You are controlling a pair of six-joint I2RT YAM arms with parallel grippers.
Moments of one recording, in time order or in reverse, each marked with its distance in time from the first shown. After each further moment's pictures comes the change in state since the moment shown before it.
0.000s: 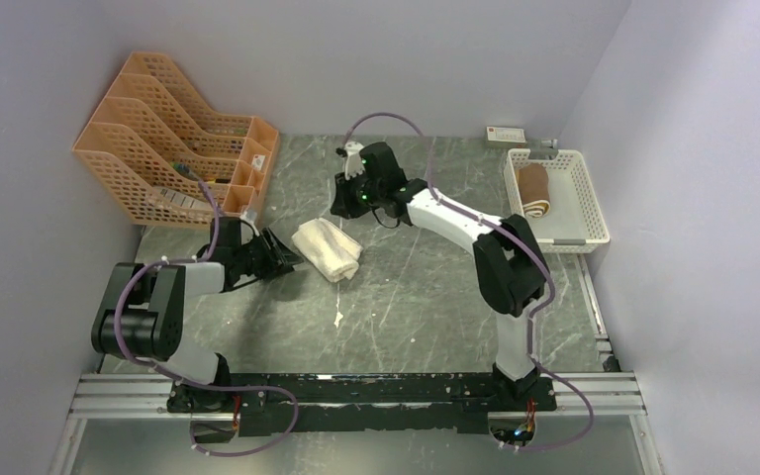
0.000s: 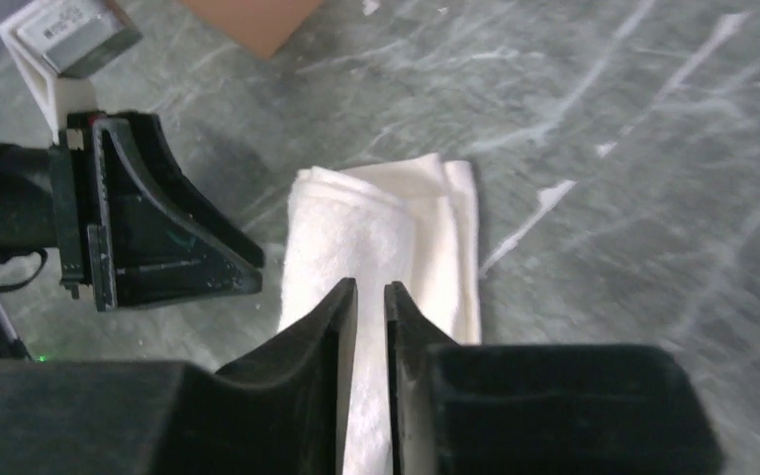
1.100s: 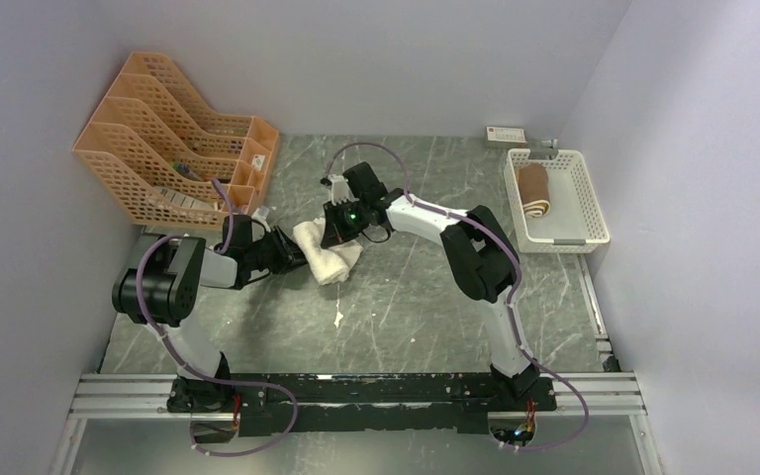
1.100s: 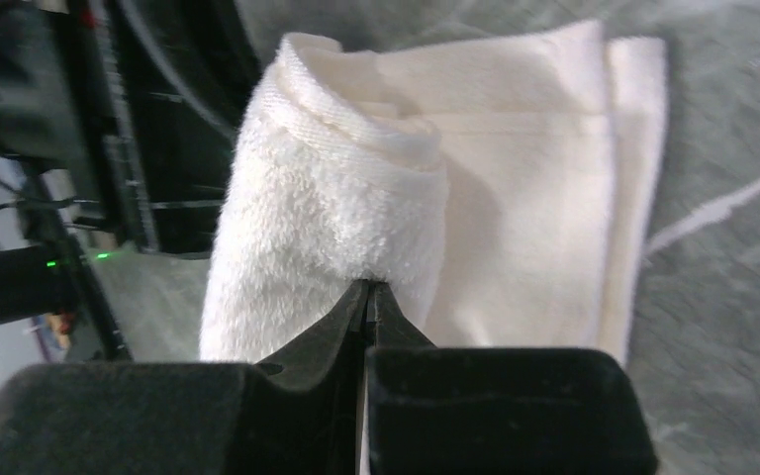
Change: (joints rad) left arm -0.056 0.216 0.005 0.307 0.074 -0.087; right arm 0.029 0.237 0.089 -0.106 -0.241 0.040
